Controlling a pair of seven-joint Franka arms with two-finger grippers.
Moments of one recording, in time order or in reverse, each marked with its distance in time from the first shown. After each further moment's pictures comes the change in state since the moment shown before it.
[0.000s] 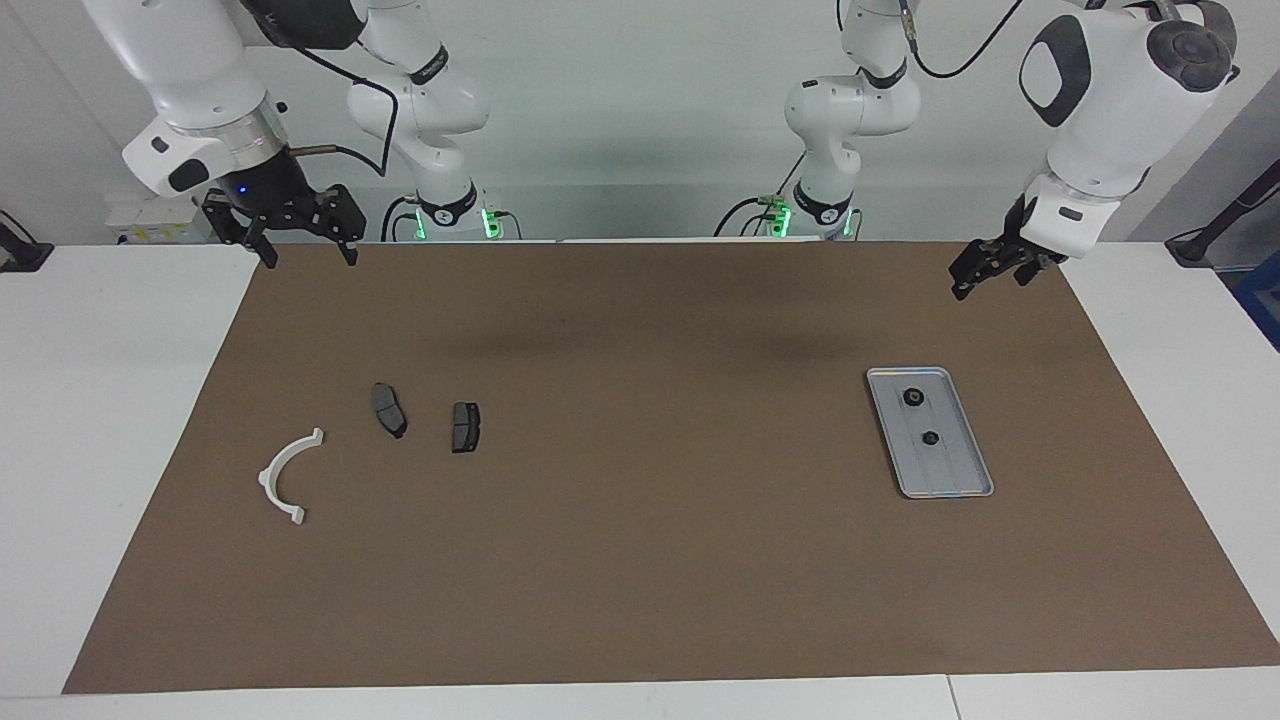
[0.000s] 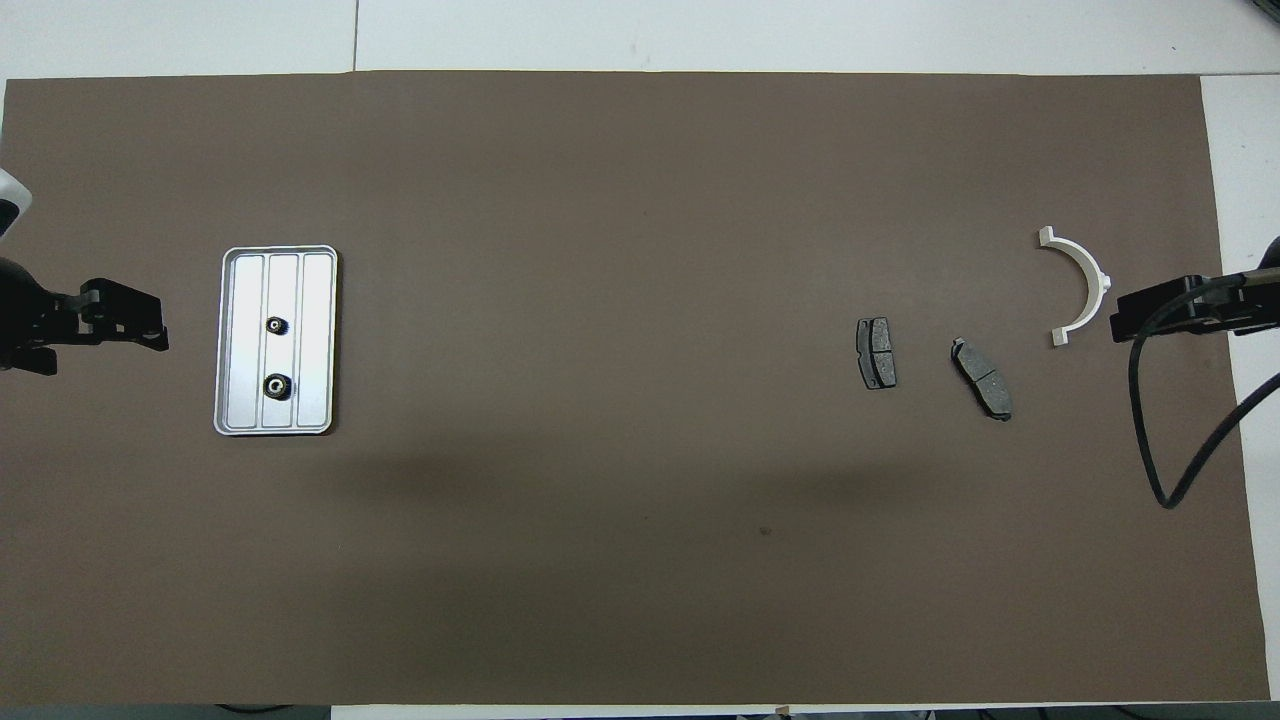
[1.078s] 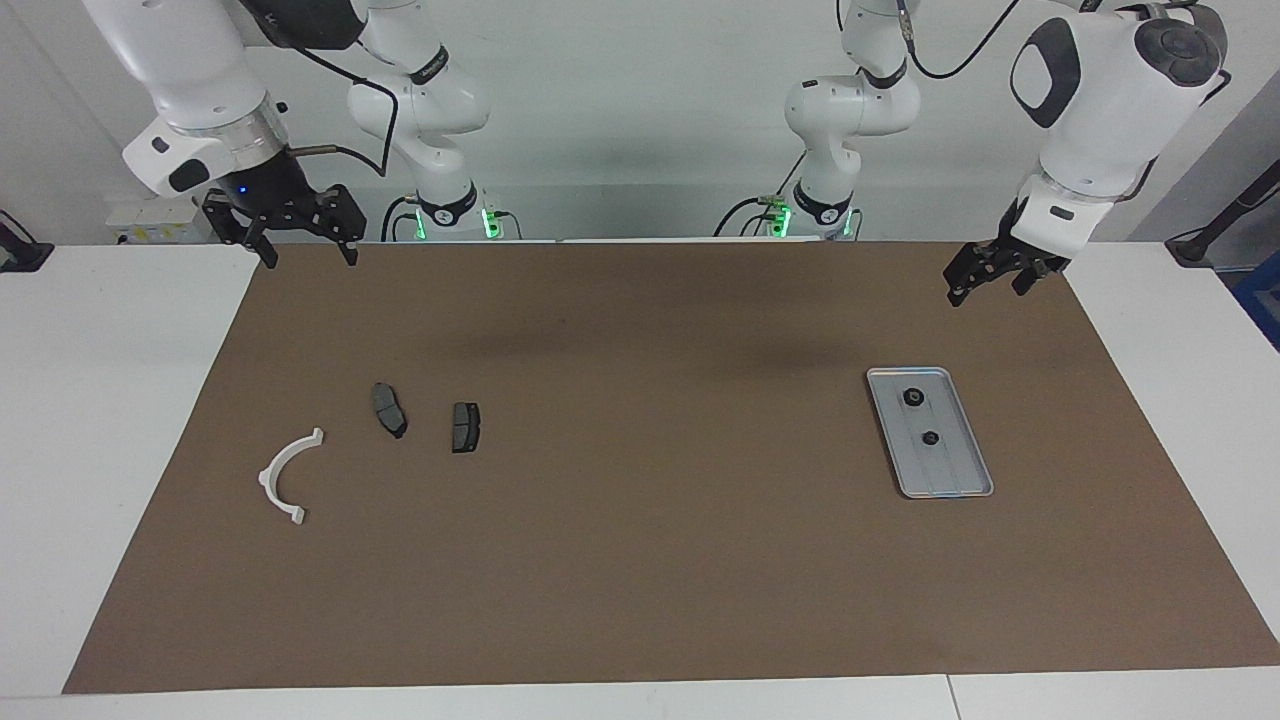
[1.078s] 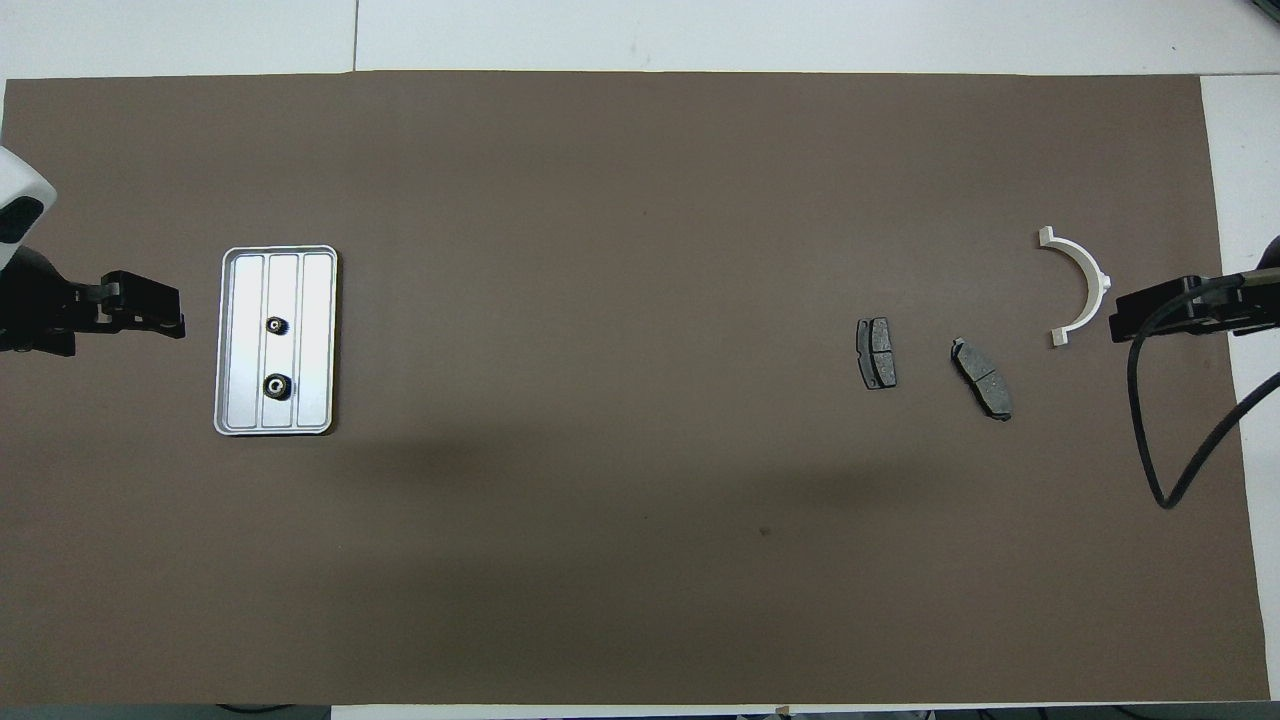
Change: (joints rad) left arm 0.000 0.001 -0.015 -0.003 -0.004 0.060 0.042; right arm 0.000 0.000 0.000 0.000 0.000 0.000 0.000
